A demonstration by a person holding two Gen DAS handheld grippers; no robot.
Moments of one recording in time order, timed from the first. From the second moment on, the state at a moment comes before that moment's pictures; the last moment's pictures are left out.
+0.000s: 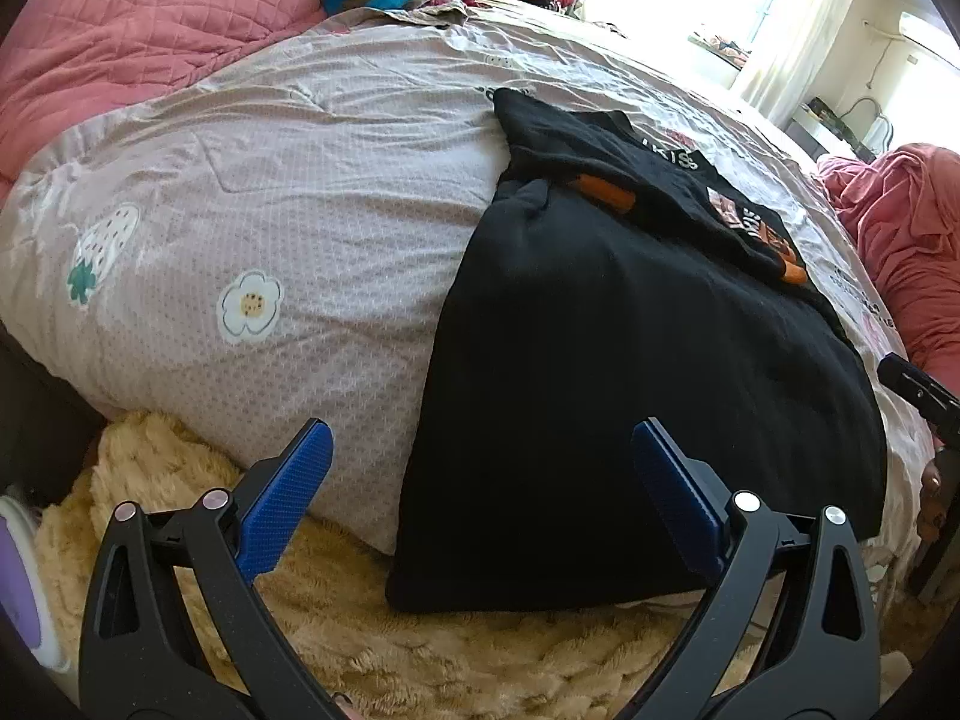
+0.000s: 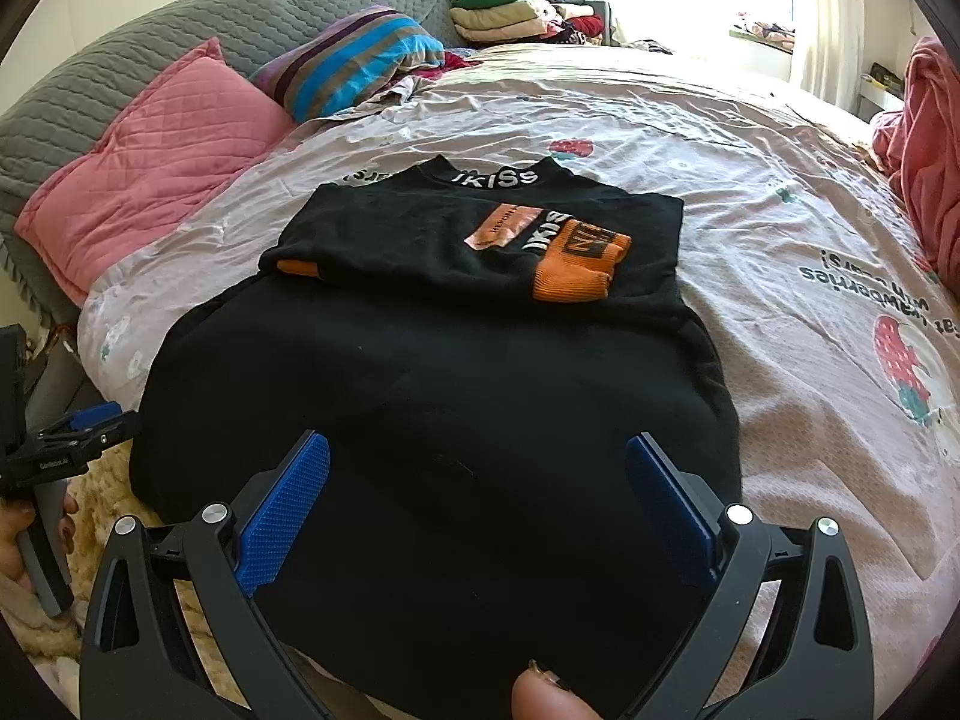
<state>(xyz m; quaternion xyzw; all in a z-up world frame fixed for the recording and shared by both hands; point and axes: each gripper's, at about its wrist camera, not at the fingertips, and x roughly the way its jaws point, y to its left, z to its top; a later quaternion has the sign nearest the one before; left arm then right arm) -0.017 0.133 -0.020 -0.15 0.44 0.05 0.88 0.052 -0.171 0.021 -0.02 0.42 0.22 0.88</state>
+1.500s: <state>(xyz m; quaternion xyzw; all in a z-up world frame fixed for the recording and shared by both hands) -0.039 0.138 -0.050 -0.21 0.47 0.00 0.86 -0.015 -0.264 -0.038 -0.02 0.53 0.17 0.83</state>
